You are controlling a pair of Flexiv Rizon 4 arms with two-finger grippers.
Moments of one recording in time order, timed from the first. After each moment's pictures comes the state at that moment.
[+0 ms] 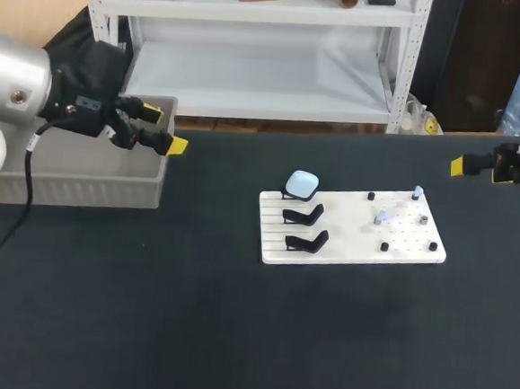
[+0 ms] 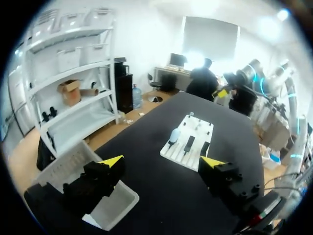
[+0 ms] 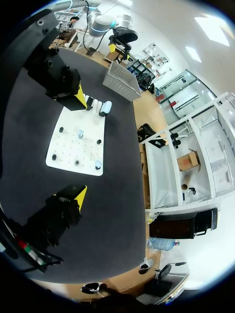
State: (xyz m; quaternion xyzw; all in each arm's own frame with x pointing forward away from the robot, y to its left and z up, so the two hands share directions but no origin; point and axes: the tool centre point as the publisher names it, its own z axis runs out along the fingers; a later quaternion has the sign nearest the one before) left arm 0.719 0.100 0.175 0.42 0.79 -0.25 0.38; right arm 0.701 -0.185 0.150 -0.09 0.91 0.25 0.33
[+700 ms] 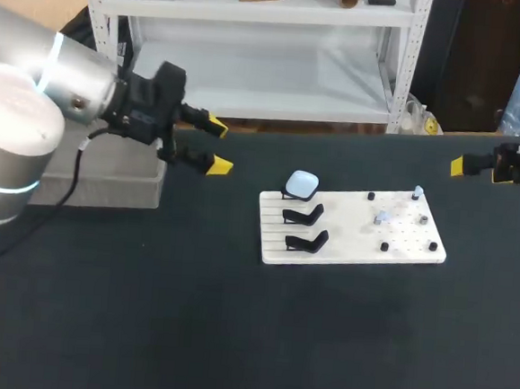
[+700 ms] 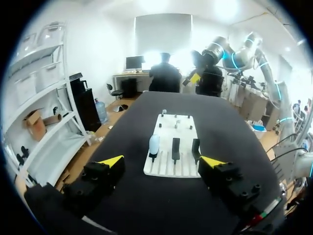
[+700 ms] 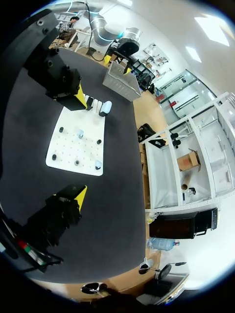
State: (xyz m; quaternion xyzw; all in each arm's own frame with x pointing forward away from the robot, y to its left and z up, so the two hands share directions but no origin) left arm 0.741 0.023 0.128 0.56 0.68 -0.31 0.36; right arm 0.701 -0.185 0.150 -0.09 0.91 0.25 0.33
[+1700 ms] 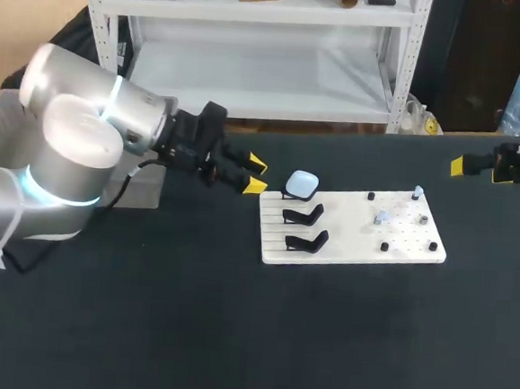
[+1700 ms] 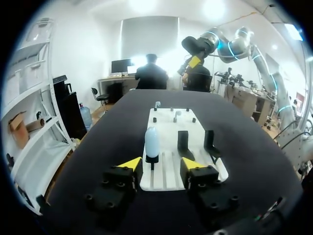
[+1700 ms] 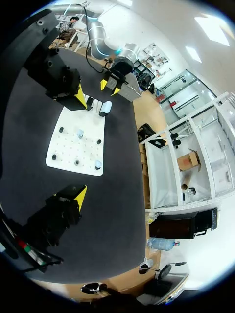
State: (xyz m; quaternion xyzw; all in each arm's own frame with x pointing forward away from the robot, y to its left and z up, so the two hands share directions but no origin) left arm 0.767 -0.035 0.050 0.59 0.63 -0.35 0.36; right arm 0.701 -0.185 0.150 -0.09 0.91 0.25 0.33
